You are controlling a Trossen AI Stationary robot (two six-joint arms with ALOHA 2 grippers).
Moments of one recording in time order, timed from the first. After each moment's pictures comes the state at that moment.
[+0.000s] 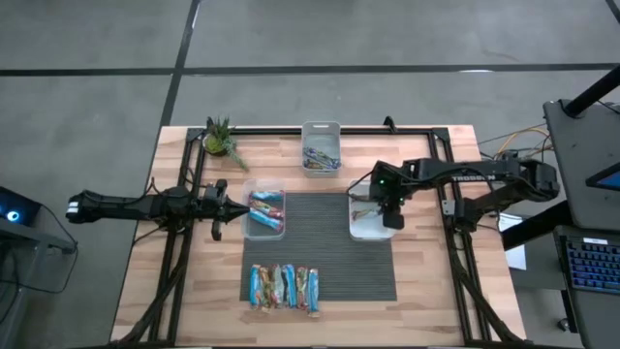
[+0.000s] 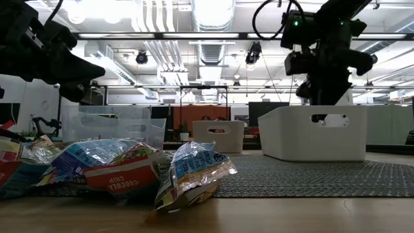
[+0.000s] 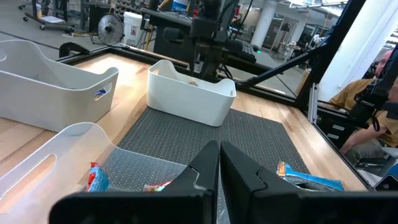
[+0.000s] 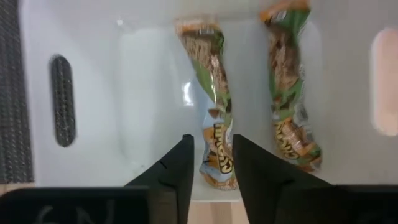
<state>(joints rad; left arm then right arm) -0.02 0.19 0.01 0.03 -0.07 -0.29 -0.22 1.30 0.81 -0.76 -0.17 -0.08</state>
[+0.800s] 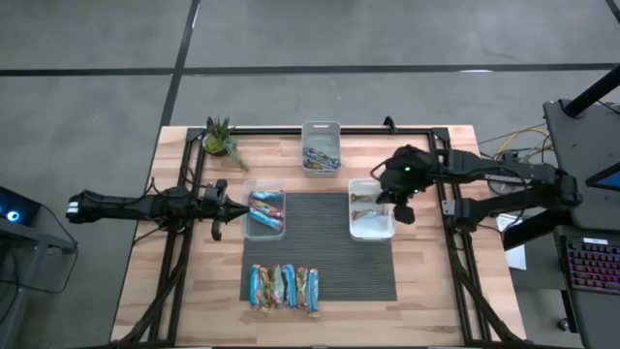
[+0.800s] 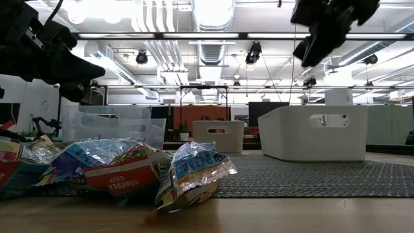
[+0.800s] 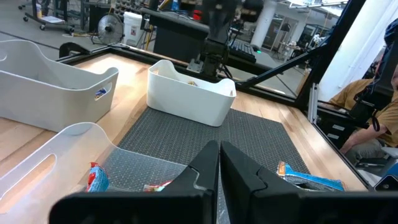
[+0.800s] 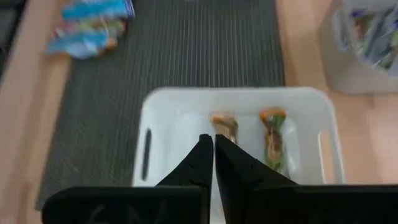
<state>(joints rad) -0.02 0.19 0.01 0.03 -0.07 -0.29 -0.22 1.05 0.90 -0.76 -0.27 -0.09</state>
